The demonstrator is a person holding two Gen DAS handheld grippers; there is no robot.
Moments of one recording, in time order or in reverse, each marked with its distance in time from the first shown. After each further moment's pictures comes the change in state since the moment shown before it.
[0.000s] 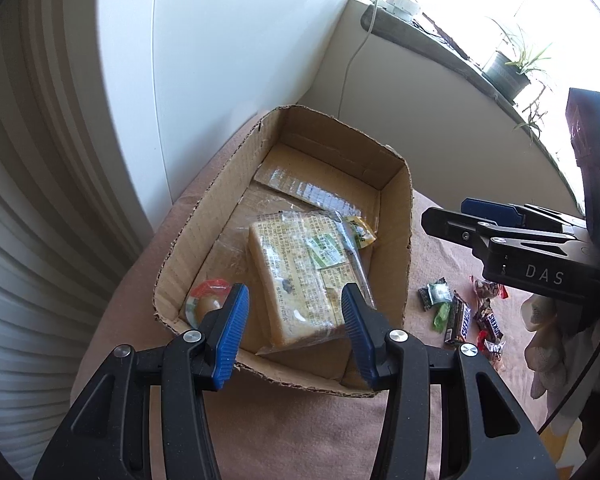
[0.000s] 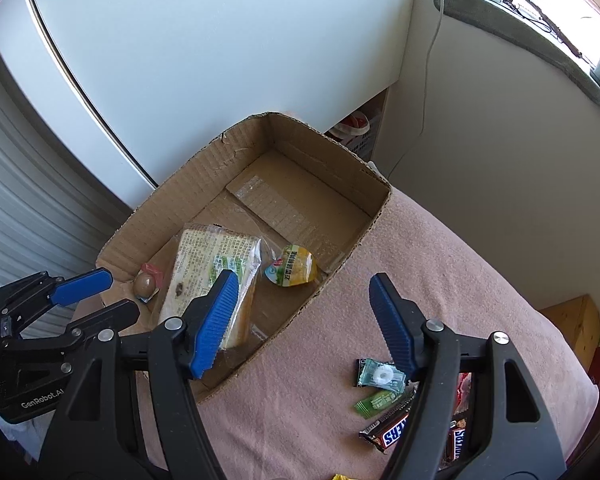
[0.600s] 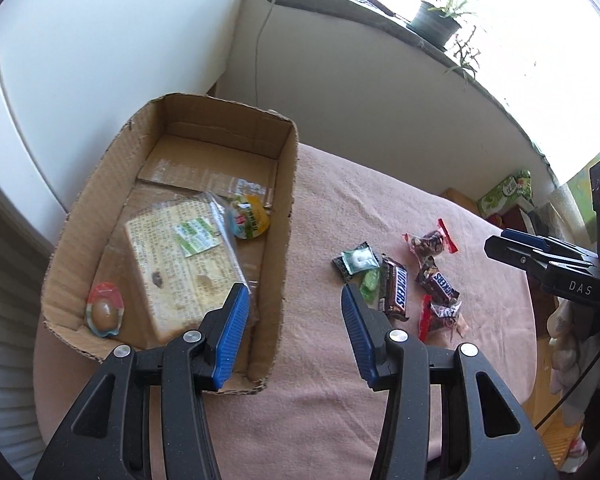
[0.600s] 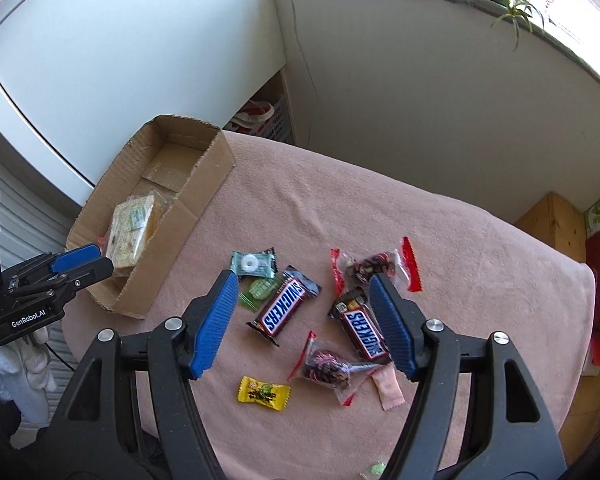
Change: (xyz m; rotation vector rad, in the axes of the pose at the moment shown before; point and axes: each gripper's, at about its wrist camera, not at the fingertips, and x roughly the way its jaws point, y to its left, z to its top) left arm 0.019 -0.082 -0.012 0.202 0.082 -0.149; right arm -0.081 -0.120 -0.120 0.312 -0.025 -0.094
